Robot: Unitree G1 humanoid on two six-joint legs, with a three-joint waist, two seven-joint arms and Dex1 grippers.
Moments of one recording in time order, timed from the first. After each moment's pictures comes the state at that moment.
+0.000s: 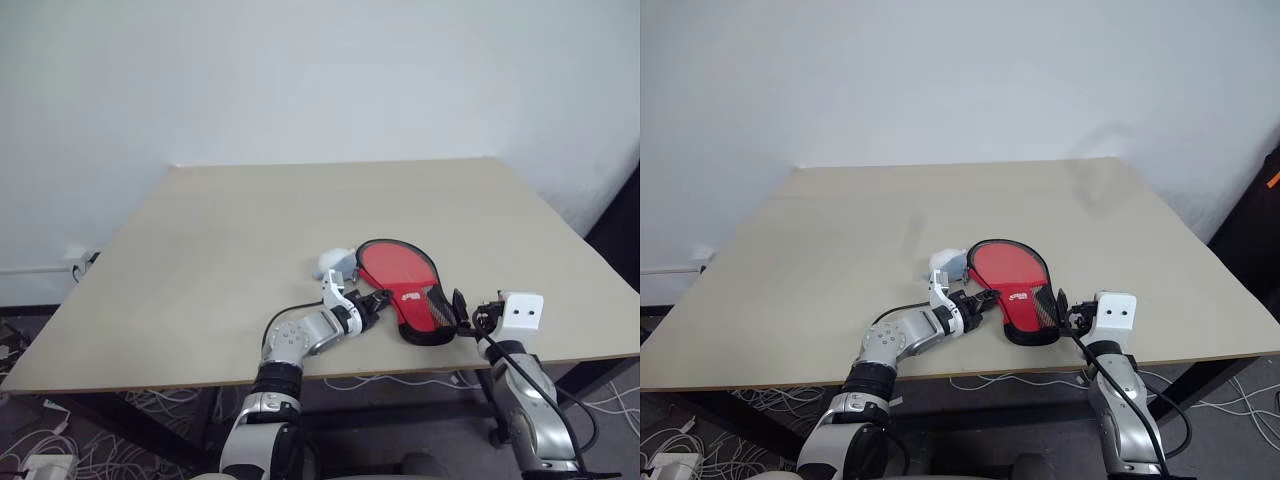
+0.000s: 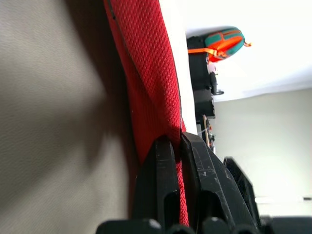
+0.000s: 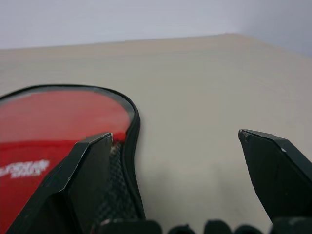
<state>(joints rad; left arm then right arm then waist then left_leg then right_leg) -0.47 -0.15 0.21 0.56 -0.95 0.86 -0.17 0.09 -0.18 -0.08 -0.18 0.22 0.20 0.05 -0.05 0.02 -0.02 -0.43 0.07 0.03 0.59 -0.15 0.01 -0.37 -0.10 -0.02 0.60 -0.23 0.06</state>
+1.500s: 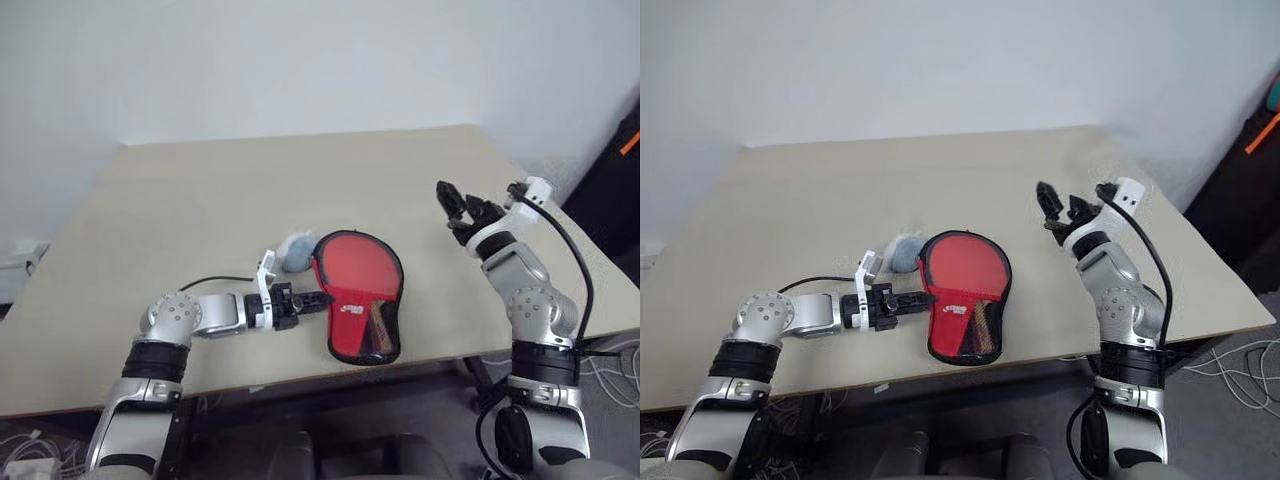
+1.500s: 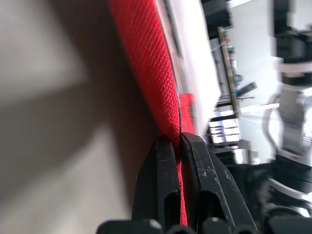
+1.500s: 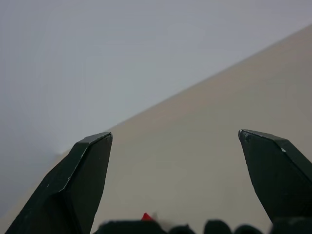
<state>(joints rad) -0.48 0.51 -0.03 0.32 -1.39 1.27 -0.35 -0.53 -0.17 -0.27 0.08 0.67 0.52 0.18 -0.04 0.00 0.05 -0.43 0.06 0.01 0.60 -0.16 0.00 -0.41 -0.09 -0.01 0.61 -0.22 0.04</state>
